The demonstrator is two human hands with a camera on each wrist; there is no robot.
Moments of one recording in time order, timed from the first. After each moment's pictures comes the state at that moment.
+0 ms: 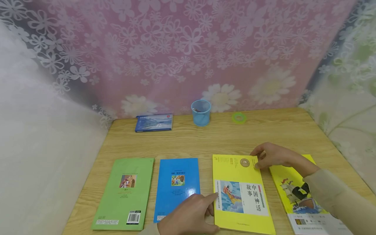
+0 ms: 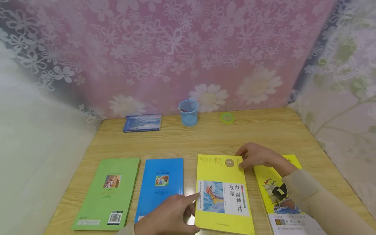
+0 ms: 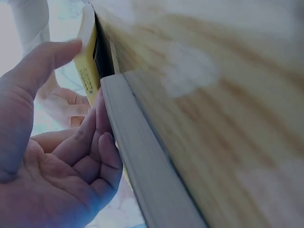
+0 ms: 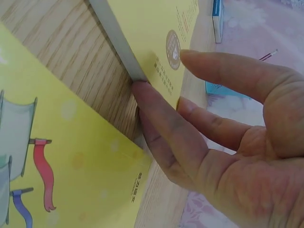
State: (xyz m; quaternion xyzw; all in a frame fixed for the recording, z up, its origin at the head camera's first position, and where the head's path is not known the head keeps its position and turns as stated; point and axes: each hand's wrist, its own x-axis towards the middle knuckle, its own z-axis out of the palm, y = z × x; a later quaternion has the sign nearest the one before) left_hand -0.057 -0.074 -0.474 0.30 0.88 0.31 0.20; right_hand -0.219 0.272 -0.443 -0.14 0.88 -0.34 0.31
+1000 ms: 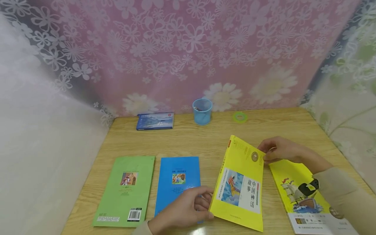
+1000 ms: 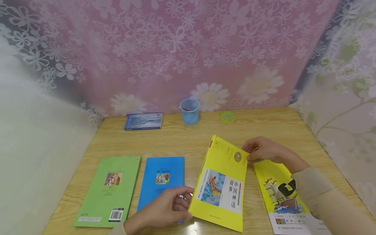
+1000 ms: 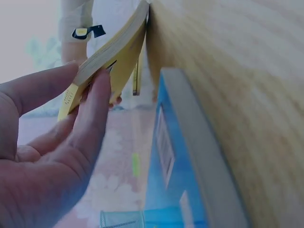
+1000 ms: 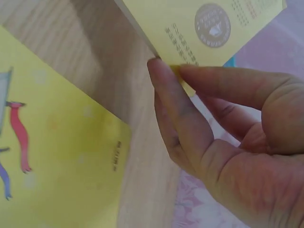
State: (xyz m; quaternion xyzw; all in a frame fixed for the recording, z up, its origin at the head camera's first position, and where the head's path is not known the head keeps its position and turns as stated) left_hand -0.057 -0.099 -0.457 0.18 0.73 0.59 0.29; right_hand -0.233 0.300 -0.436 -0.15 0.81 -0.45 0.35
